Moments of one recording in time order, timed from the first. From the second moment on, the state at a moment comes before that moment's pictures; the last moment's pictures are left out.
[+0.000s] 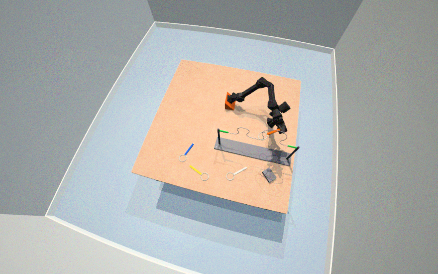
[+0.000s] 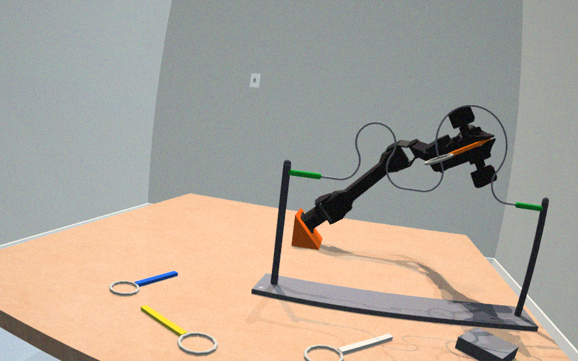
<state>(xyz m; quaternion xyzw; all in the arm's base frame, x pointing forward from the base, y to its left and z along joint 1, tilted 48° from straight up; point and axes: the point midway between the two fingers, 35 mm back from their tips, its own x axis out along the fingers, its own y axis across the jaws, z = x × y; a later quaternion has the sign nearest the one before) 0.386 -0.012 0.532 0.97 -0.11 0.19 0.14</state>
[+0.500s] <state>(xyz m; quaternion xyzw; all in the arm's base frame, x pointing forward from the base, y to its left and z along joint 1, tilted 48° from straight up) 0.388 0.013 0.530 0.96 -0.10 0.20 0.18</state>
